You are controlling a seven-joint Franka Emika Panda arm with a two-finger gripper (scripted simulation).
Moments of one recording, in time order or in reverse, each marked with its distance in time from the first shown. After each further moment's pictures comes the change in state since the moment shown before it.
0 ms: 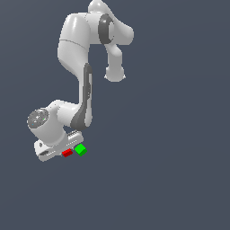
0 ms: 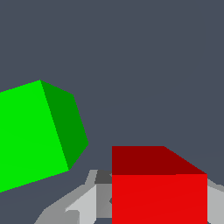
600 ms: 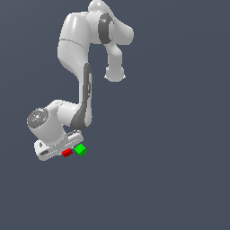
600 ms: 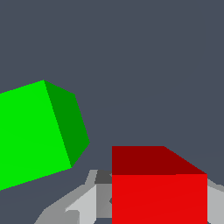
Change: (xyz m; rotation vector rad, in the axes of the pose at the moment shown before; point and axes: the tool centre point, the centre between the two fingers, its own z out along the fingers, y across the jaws) arm 0.000 -0.001 -0.001 0.001 -0.001 0.000
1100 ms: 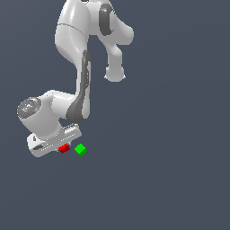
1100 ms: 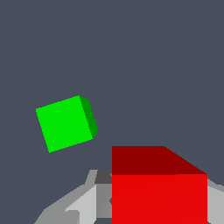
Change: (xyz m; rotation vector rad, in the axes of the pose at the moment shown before) arm -0.001 -0.001 -0.049 0.000 0.000 0.000
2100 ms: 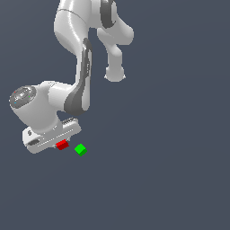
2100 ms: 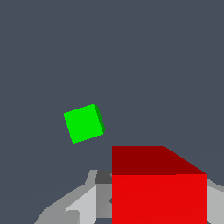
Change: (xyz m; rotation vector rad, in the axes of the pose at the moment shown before) arm 0.004 -0.006 -0.042 -0.003 0.002 0.001
